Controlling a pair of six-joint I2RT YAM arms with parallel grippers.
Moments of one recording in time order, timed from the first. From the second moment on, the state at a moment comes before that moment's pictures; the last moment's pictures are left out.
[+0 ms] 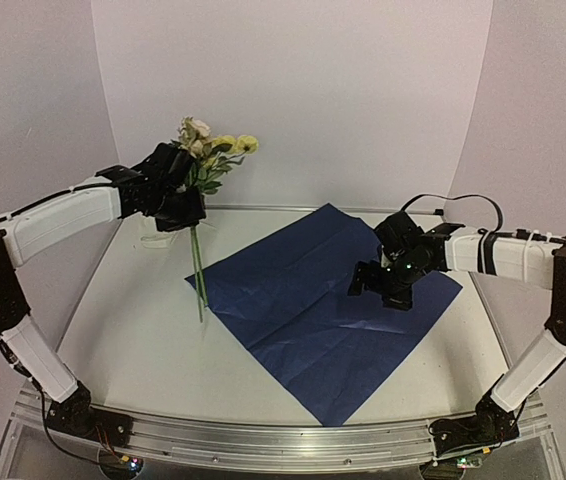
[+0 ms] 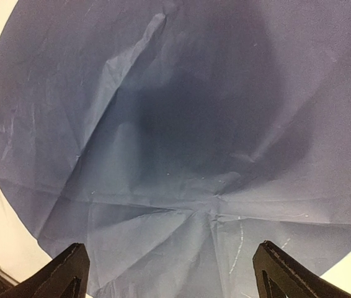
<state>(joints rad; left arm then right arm) -0.61 1.65 1.51 -0.63 -0.23 -0.69 0.60 1.59 1.10 -0.62 -0.03 0.77</state>
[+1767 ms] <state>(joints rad) -0.77 2.66 2.37 -0.21 0.28 -0.84 0.60 1.38 0.98 -0.85 0.18 0.78</state>
